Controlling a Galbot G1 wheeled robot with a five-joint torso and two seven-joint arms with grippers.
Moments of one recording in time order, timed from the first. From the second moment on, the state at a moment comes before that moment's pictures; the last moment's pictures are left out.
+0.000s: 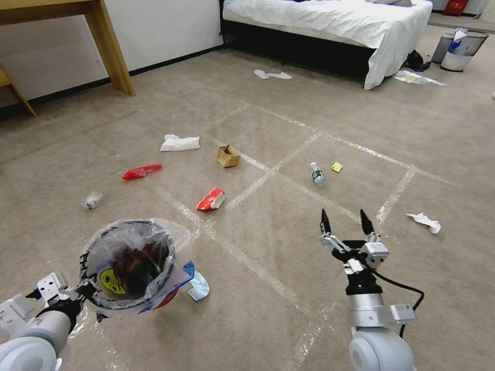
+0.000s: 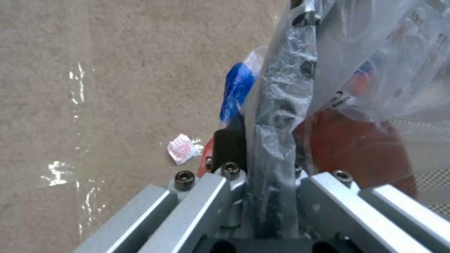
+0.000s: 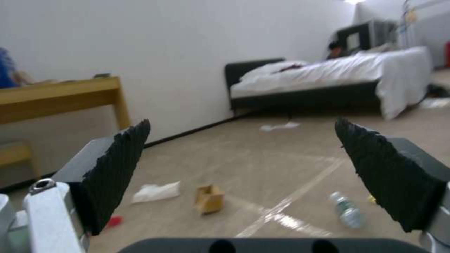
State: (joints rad) left arm 1.59 -1.40 -1.06 -2.25 -0.94 0.74 -0.36; right arm -1.51 1.34 0.40 2.09 0.32 0.30 0.06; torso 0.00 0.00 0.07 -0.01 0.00
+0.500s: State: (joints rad) left arm 1.58 -1.43 -1.10 -2.21 -0.92 0.74 -0.36; right arm -1.25 1.25 0.06 1.94 0.58 -0.03 0.26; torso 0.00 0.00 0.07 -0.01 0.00
